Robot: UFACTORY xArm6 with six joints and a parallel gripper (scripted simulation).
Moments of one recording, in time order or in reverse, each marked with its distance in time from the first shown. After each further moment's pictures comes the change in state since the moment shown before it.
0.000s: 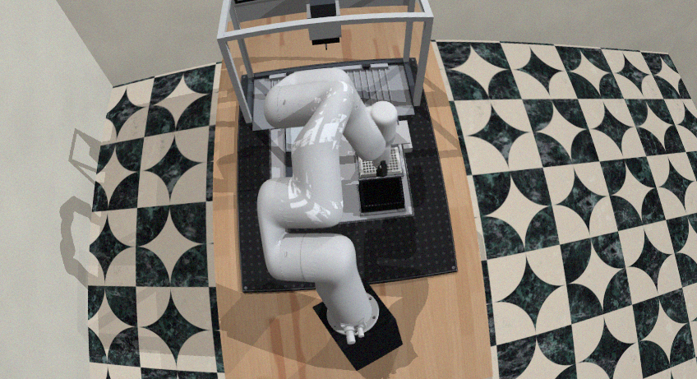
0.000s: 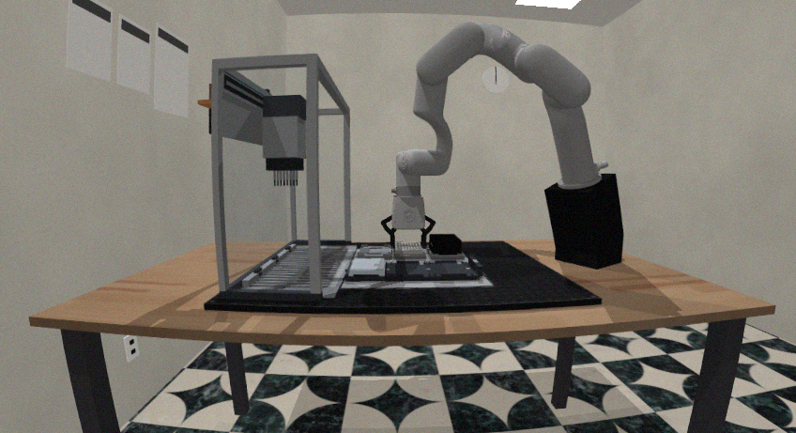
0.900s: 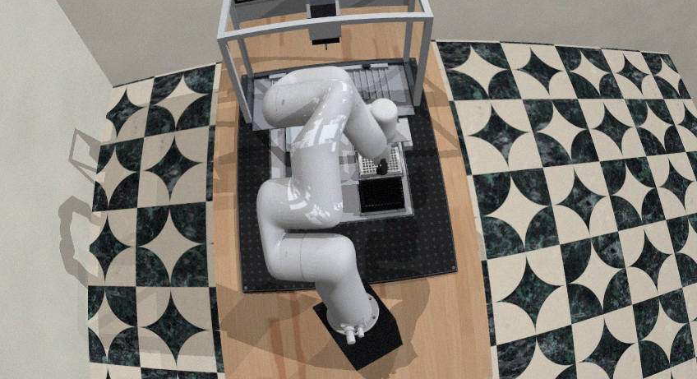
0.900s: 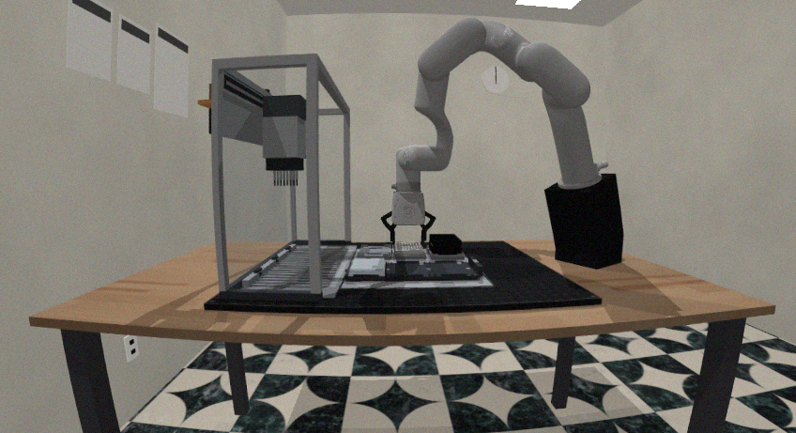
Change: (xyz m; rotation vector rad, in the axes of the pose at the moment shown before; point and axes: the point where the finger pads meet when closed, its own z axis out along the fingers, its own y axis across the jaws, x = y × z) arm 0.000 0.000 -0.013 0.000 0.000 0.000
